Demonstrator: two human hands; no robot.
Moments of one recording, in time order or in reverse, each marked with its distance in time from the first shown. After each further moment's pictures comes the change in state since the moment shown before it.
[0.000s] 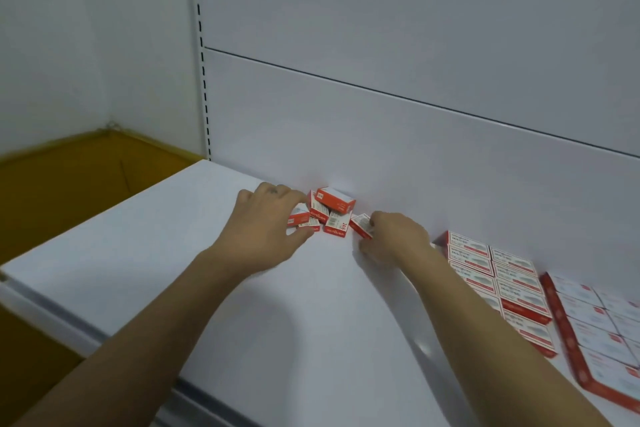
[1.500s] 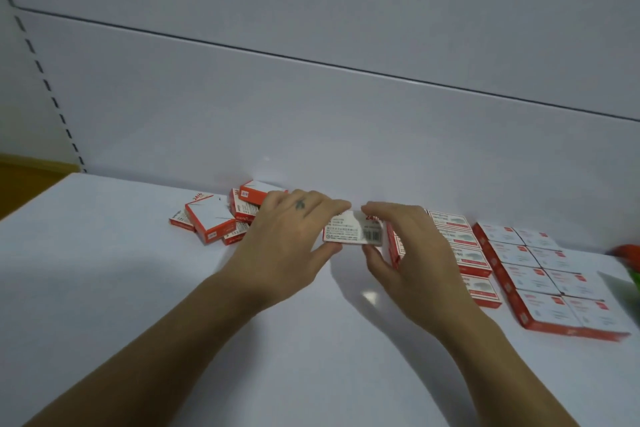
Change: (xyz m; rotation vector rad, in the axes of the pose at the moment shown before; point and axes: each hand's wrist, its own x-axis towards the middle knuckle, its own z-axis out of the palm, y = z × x) left_hand 0.033 0.068 0.052 -0.277 0.206 0.603; right_hand -0.091 0.053 0.007 0.390 0.651 -0.147
